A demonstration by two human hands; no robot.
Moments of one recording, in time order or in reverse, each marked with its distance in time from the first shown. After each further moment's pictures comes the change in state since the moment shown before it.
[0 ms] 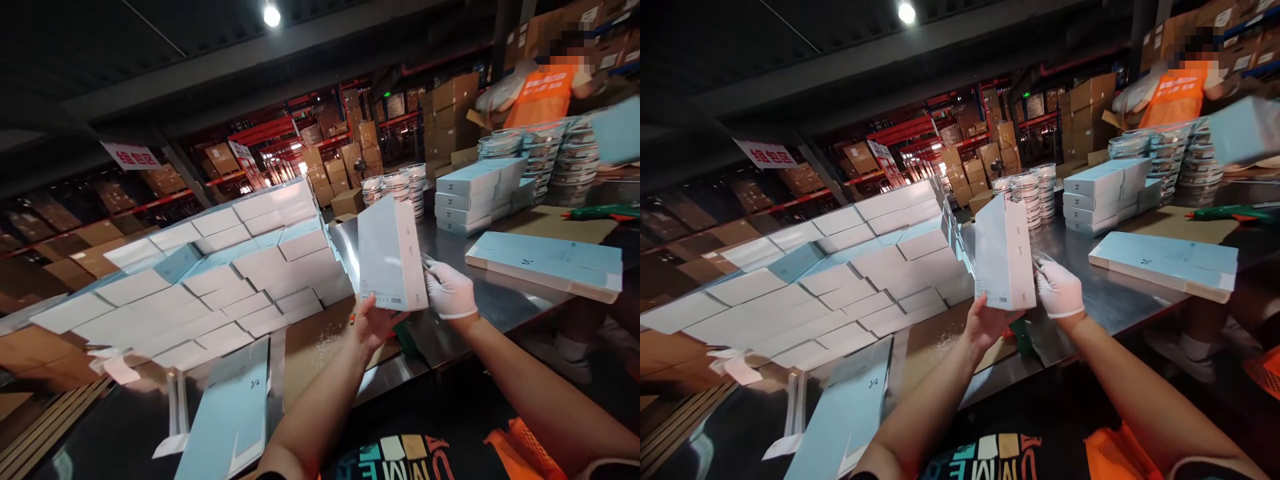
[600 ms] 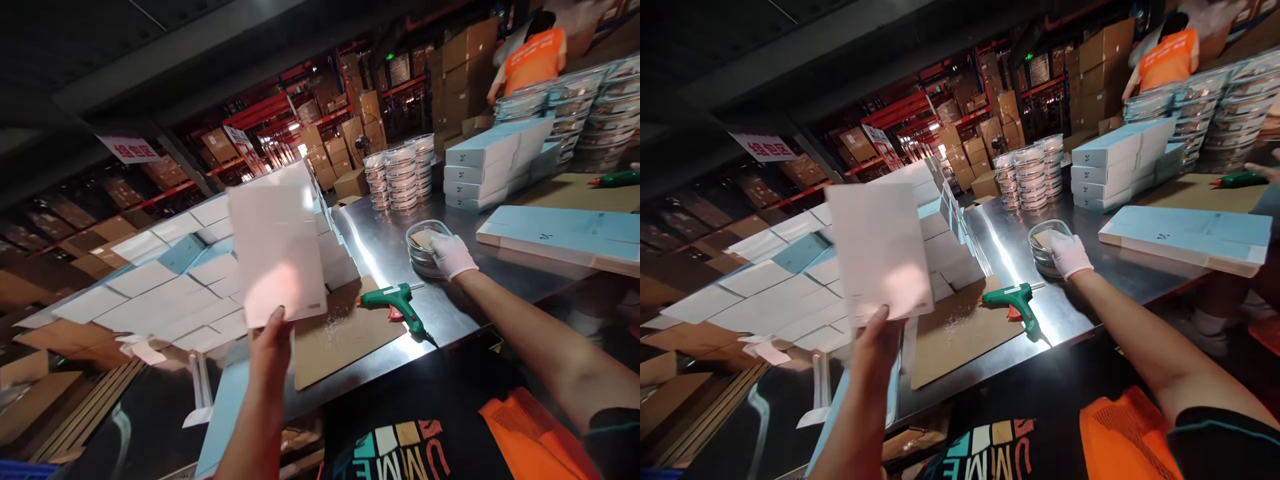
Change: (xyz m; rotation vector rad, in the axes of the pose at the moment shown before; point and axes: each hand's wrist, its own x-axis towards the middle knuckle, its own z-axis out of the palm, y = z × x) left_hand -0.143 0.141 -0.056 0.595 0.632 0.730; right_hand 0.052 0.065 0.031 0.241 -0.231 0.099
